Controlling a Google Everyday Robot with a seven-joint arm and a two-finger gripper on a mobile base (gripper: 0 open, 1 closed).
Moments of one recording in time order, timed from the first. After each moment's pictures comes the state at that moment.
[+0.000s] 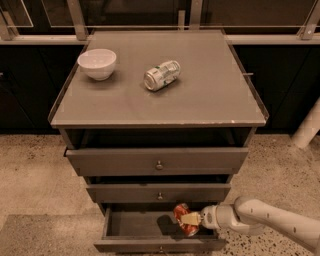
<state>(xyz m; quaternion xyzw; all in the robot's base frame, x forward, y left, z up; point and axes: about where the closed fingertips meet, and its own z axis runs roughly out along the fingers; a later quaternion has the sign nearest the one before) 0.484 -0.136 0.340 -0.10 0.89 0.40 0.18</state>
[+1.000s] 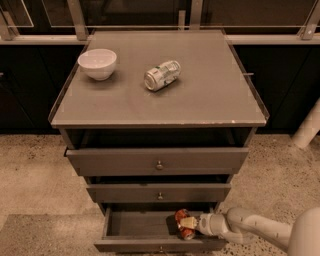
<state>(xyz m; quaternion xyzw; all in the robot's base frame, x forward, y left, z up) 0.503 -0.146 0.242 0.01 0.91 0.38 0.17</state>
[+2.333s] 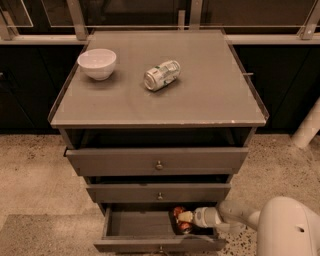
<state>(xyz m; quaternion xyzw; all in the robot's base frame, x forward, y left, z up) 0.548 -0.145 0.185 0.02 0.92 0.36 0.15</state>
